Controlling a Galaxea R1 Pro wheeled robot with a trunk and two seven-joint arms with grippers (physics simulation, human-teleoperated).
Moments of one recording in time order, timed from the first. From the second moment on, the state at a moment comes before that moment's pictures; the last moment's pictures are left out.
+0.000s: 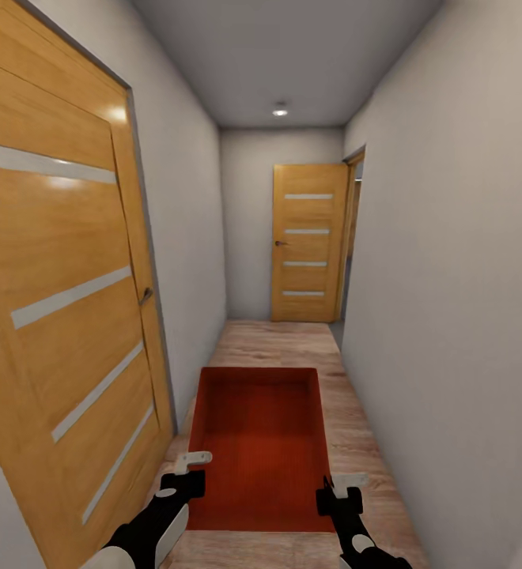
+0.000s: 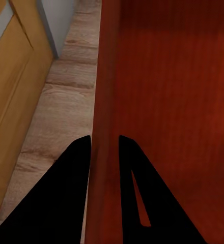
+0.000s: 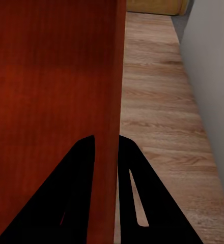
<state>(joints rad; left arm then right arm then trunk) -0.53 -0.09 -0.18 -0.40 0.20 0.06 0.21 -0.54 0.08 0.44 -0.12 -0.30 -0.46 -0.19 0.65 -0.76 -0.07</state>
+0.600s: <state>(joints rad) -0.53 -0.08 -0.17 -0.39 0.21 0.06 0.20 -0.54 0.09 0.45 -0.12 -0.29 -0.46 -0.20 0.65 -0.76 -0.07</state>
